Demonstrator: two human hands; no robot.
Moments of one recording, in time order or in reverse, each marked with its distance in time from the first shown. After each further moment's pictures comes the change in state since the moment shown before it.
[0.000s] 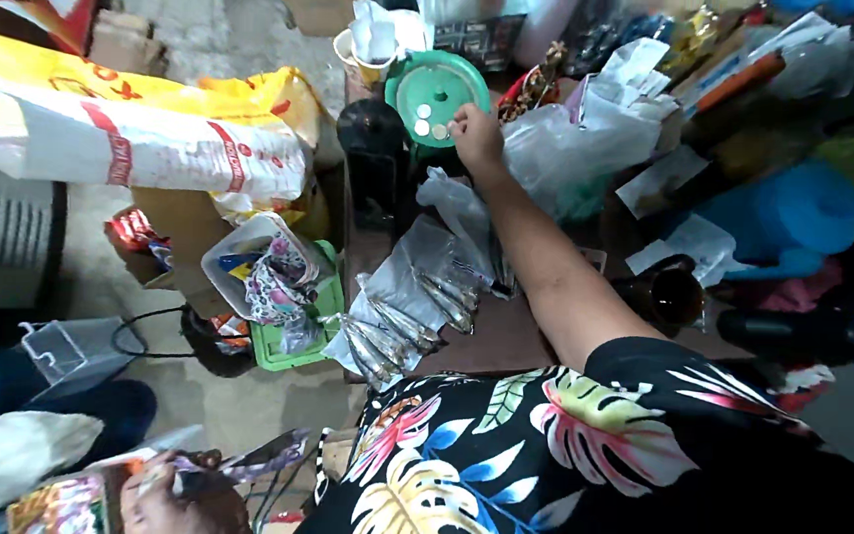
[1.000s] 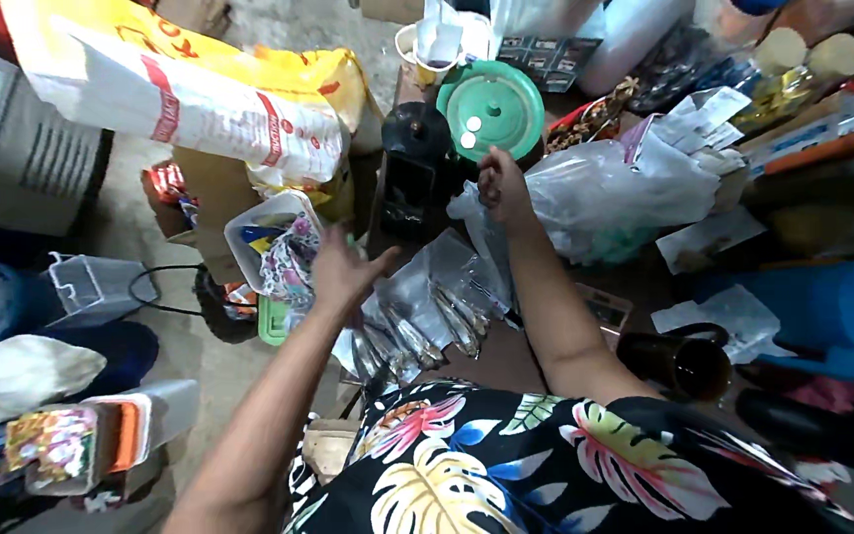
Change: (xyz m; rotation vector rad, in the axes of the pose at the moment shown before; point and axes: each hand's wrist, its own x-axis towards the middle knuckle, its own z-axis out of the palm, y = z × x) left_hand 0.068 -0.007 0.248 0.891 -0.725 0.075; right_hand -0.035 0.004 0.019 1.163 -0.407 0.211
